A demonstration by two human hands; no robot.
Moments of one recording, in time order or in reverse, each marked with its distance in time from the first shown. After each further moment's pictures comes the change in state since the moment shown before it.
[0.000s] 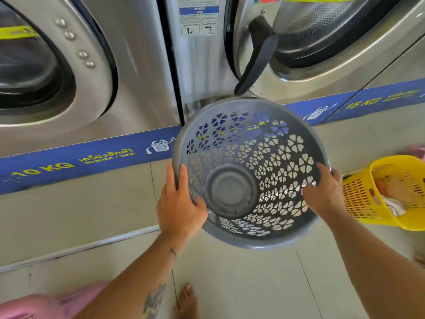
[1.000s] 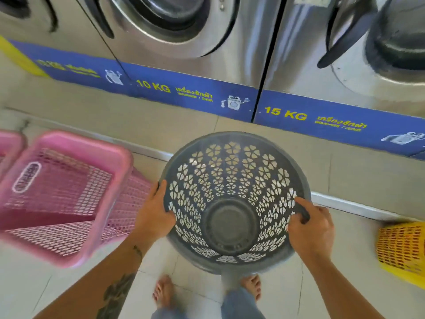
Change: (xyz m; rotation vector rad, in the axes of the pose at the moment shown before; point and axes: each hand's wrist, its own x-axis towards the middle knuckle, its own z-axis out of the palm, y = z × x) left_hand -0.270 -0.066 -0.023 -0.221 -0.015 -0.613; right_hand -0.144 0.084 0.005 0.042 -0.174 -0.482
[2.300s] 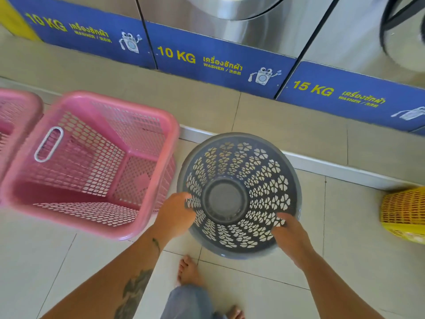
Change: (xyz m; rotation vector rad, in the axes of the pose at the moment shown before) left_hand -0.023 -0.186 -0.037 -0.092 -0.299 0.003; right_hand -0.199 -0.050 0.154 0.024 -0.444 0.372
